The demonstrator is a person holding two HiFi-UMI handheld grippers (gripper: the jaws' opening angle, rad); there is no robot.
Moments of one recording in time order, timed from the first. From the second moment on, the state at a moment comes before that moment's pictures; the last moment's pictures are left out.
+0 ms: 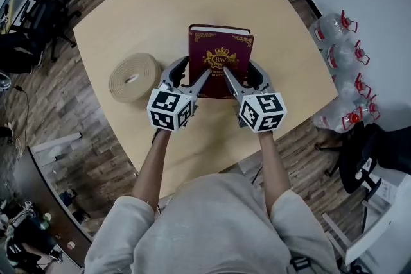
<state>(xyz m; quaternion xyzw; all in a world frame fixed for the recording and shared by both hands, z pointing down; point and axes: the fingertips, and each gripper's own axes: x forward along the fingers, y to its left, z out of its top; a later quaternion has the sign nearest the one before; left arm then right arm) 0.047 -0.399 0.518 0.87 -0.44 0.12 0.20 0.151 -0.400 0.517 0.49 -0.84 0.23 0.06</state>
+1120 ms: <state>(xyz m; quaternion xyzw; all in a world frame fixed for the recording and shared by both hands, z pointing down) 0.051 -0.433 0.589 0.85 -0.43 0.15 0.26 0.155 -0.438 0.588 0.48 -0.82 0.29 0.10</state>
